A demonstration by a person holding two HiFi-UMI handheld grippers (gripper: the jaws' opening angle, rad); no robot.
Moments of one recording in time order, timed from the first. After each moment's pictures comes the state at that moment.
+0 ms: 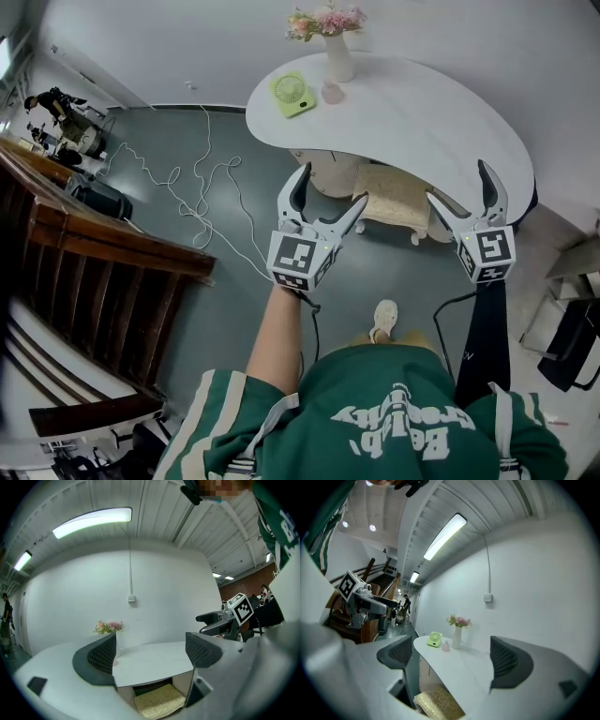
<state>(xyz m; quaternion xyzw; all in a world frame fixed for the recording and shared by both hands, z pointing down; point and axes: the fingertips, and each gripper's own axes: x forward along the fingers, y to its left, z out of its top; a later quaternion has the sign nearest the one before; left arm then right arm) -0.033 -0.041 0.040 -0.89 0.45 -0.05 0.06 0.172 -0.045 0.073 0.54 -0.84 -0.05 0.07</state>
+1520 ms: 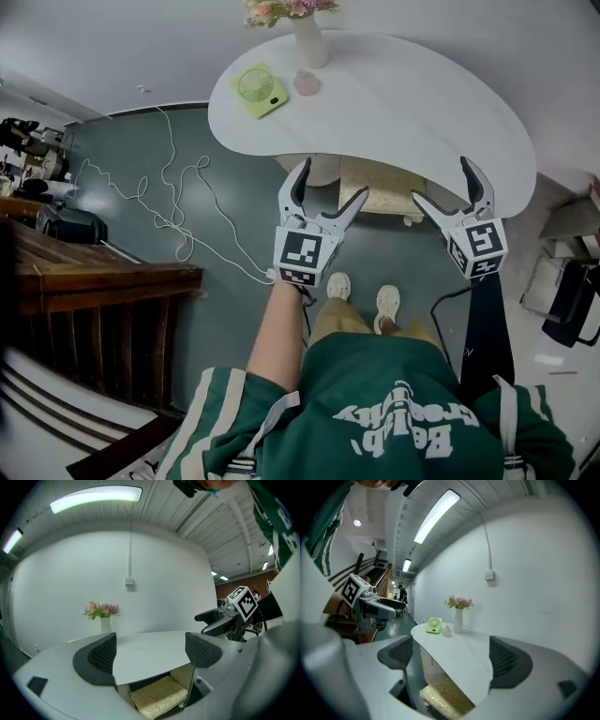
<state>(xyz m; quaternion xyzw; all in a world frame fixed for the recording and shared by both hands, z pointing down) -0.049 -0.163 0.120 -0.91 0.40 -0.10 0.01 0.123 -0.134 0.147 0.55 -0.82 0.03 0.13</state>
